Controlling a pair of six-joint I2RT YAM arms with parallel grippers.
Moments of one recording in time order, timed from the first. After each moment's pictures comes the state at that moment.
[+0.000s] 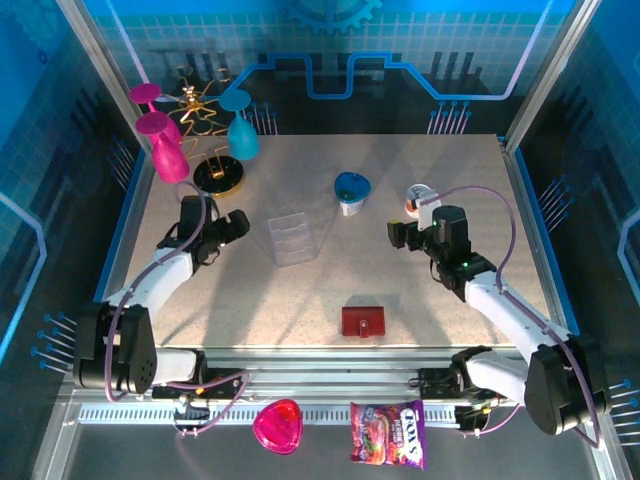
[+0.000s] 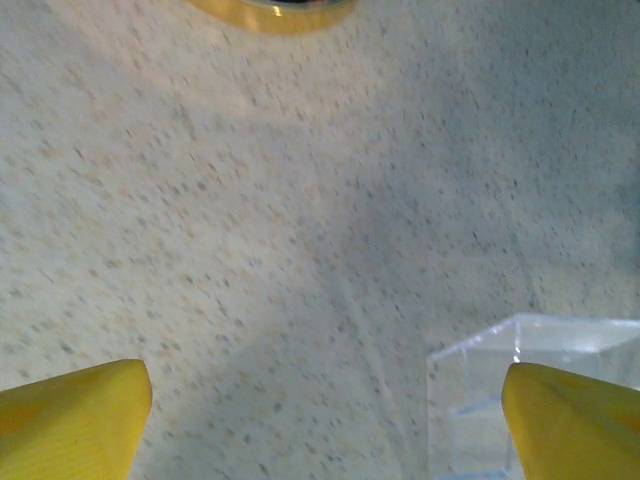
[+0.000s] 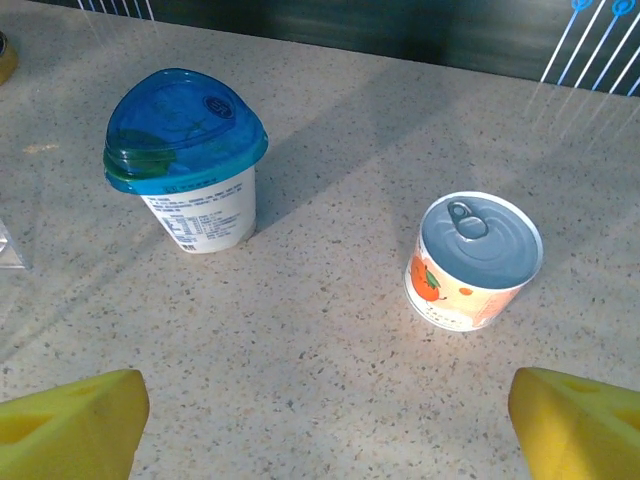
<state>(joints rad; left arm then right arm) -0.05 1.32 0.75 -0.23 0.05 -0.56 0.29 1.12 0.65 -0.03 0.06 0.02</state>
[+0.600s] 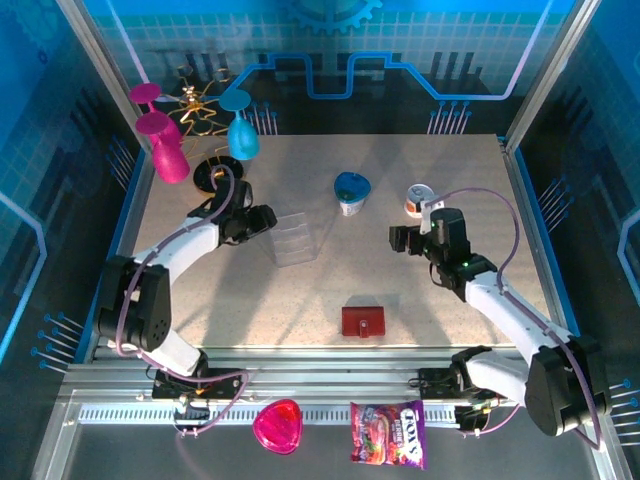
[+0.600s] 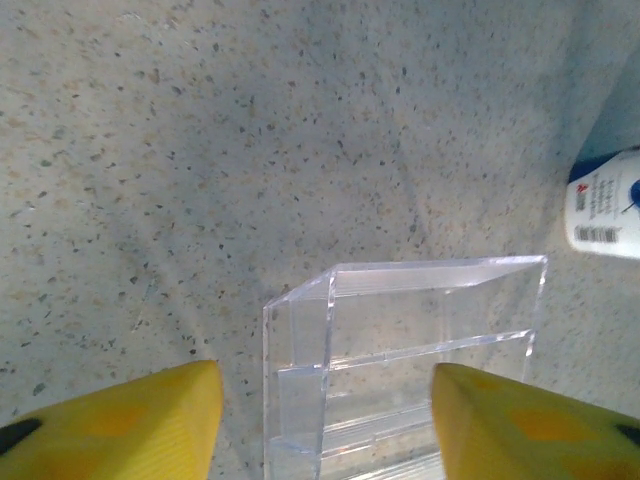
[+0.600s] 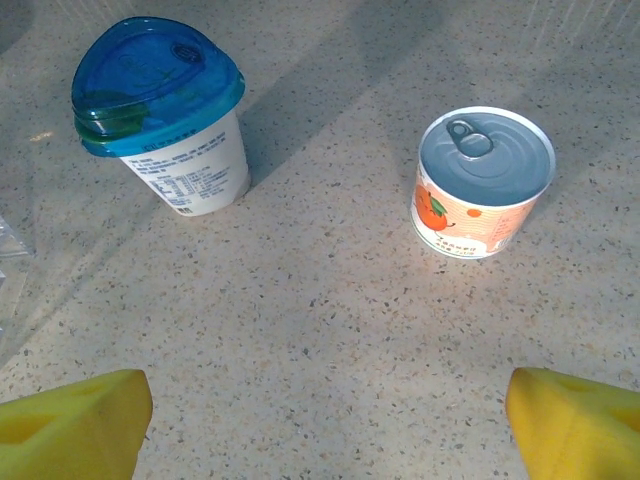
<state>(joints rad) -0.21 1.59 1.02 -0.37 0.14 -0.66 0.30 1.10 0.63 -0.12 0.07 0.15</state>
